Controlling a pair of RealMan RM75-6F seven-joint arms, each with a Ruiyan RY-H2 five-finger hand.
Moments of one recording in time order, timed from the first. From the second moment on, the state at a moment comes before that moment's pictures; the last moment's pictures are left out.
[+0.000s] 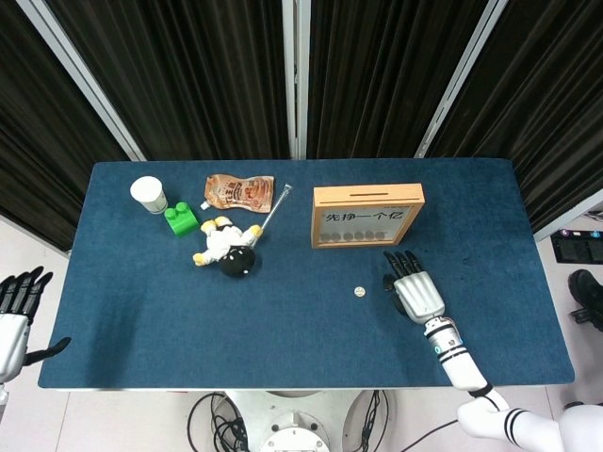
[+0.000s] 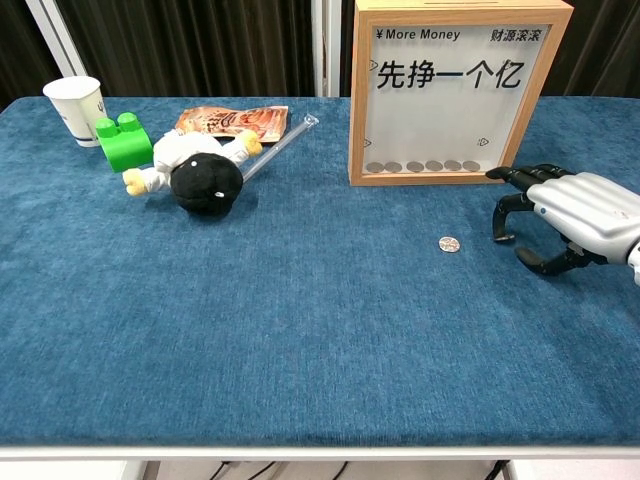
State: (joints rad) left arm -0.06 -1.14 -0.02 -1.44 1.57 1.56 -0.13; right arm 0.48 -1.72 0.07 -1.05 -1.44 1.09 -0.19
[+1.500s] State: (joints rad) left arm -0.06 -1.14 -0.01 -1.42 1.58 1.57 -0.17; right arm 0.49 -1.76 0.05 -0.99 -1.50 1.15 -0.14
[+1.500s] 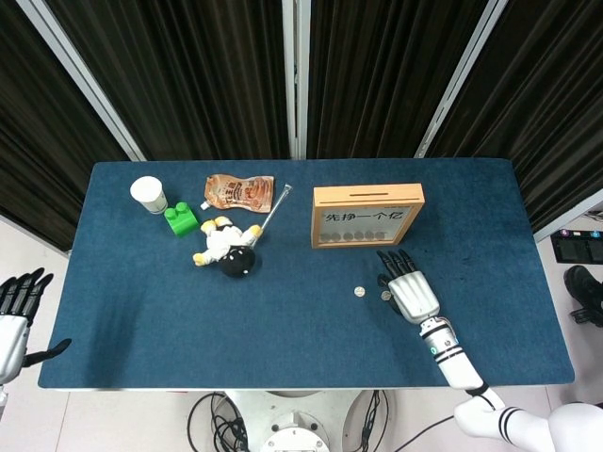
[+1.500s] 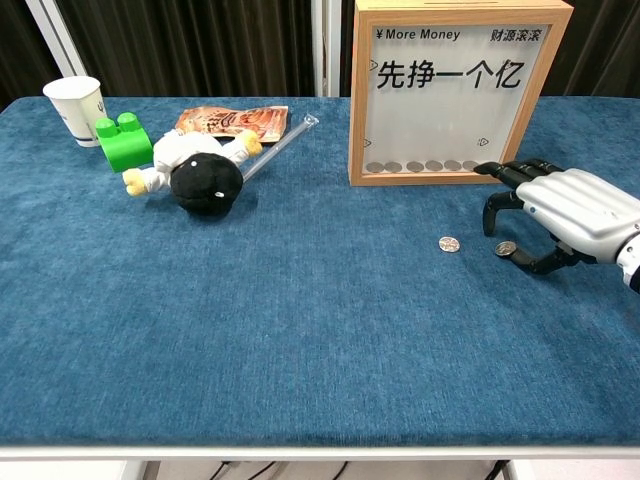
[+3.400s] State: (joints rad) left arm -0.05 -1.13 -0.01 -1.44 1.60 1.59 -0.18; right arm 0.43 -1.56 0.02 -1.22 -1.64 1.41 -0.04
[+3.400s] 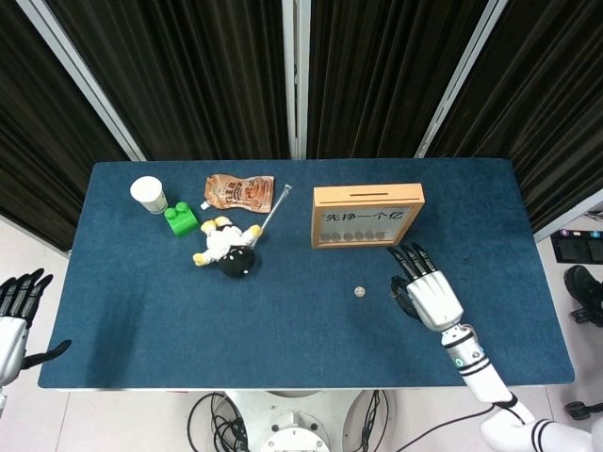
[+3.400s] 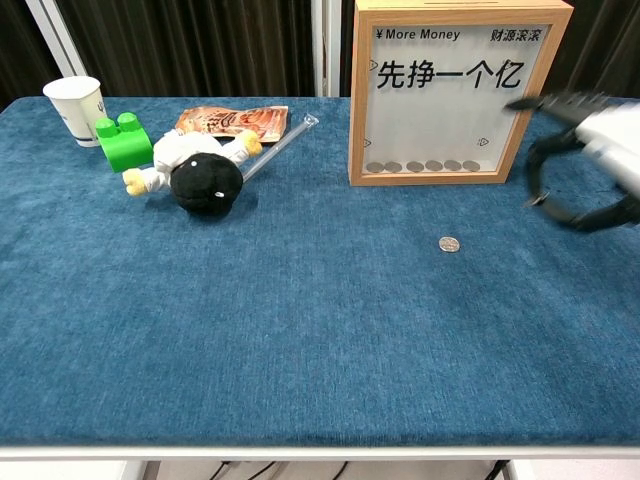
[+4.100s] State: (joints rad) left arm -0.04 -1.10 0.00 -1.46 1.64 1.63 -0.19; right arm 0.66 -1.37 0.37 -1.60 -1.40 1.24 -0.51
